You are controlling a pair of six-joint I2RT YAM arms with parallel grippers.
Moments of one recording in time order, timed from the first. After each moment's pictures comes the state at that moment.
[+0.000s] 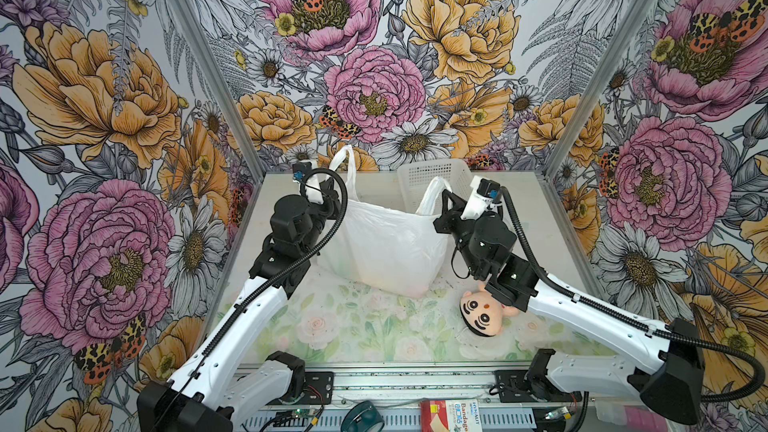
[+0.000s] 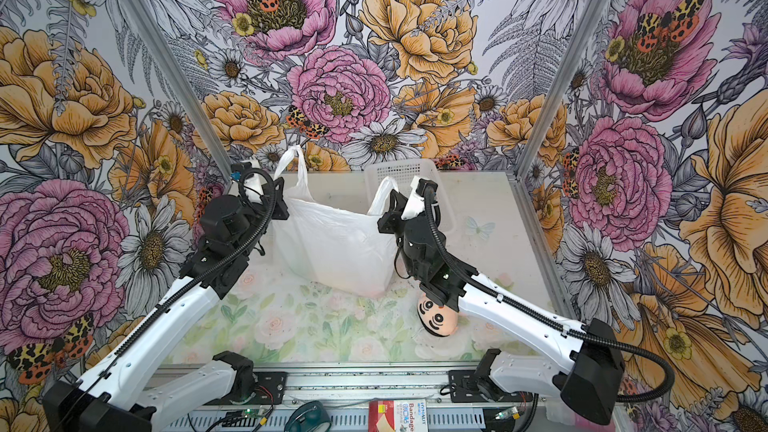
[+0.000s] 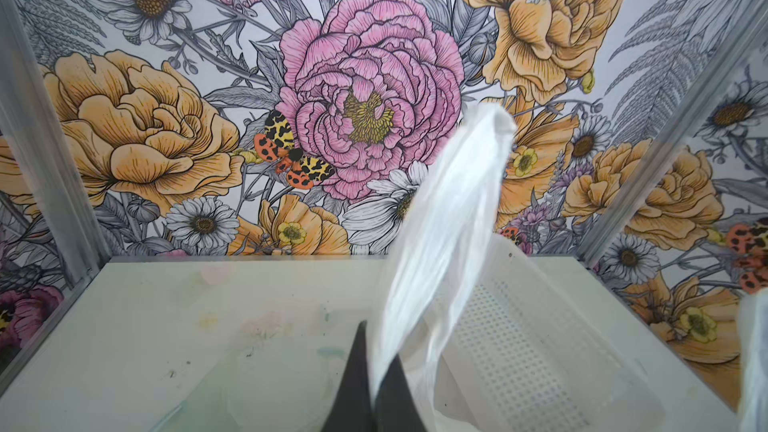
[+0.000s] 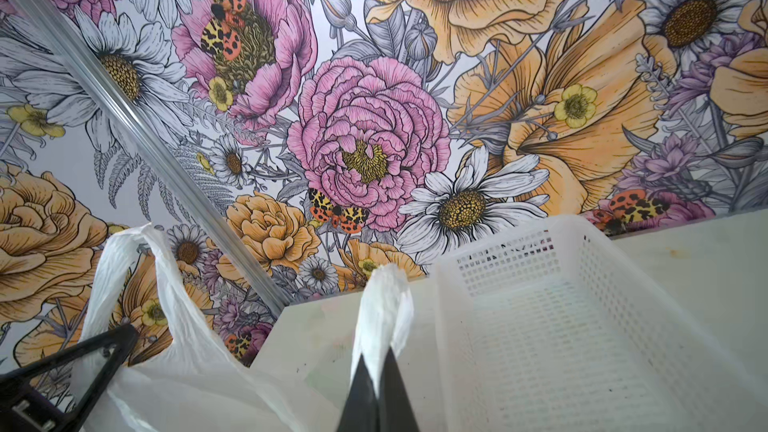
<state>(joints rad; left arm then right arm) -0.31 1.06 1.00 0.05 -0.11 -0.21 0.86 1.24 1.03 0.22 0.60 0.45</state>
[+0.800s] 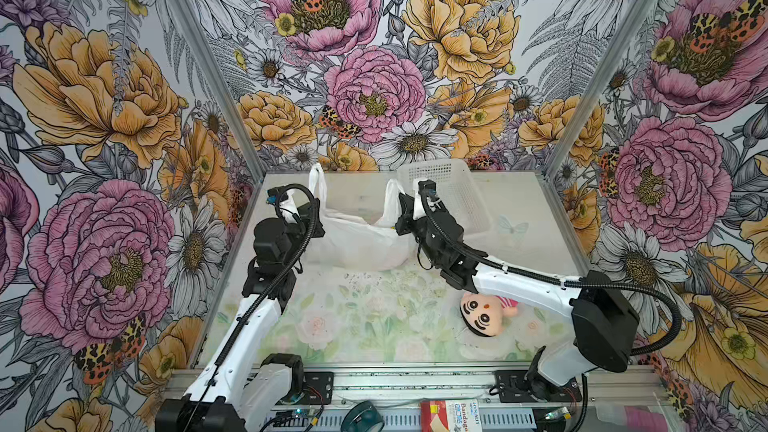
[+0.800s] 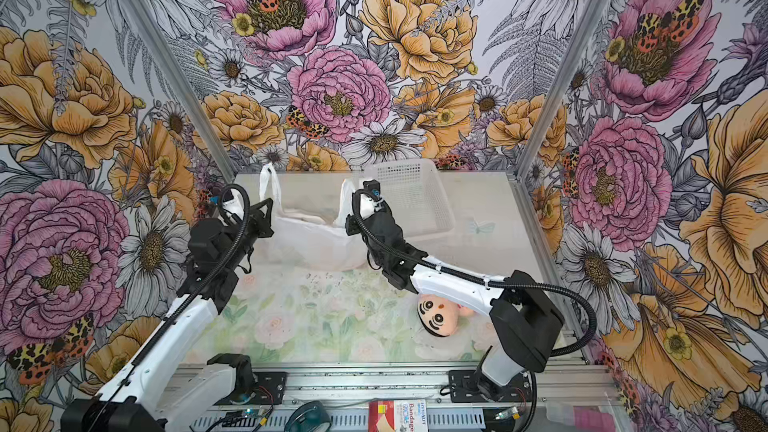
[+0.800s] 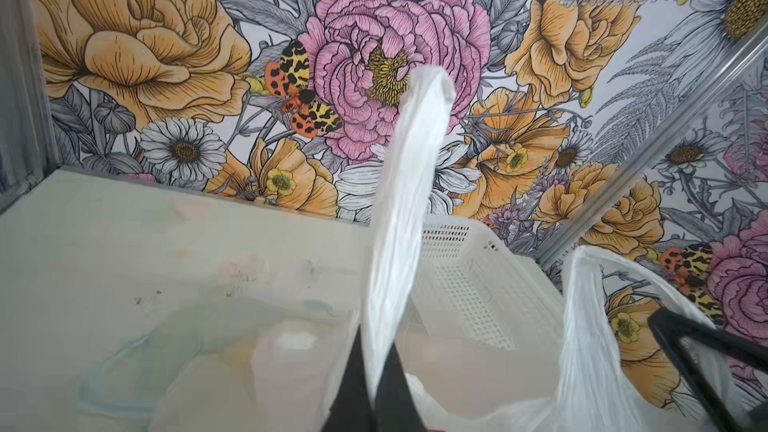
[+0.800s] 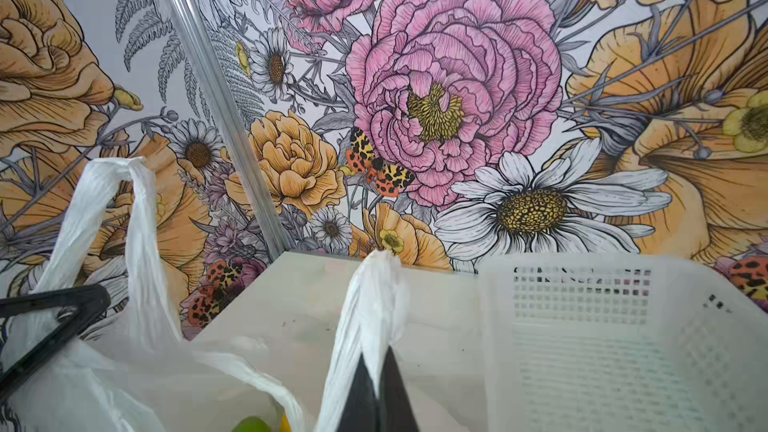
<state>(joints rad) -0.11 0.93 0.62 0.23 0.17 -0.41 0.88 1.56 1.00 0.52 0.43 0.21</state>
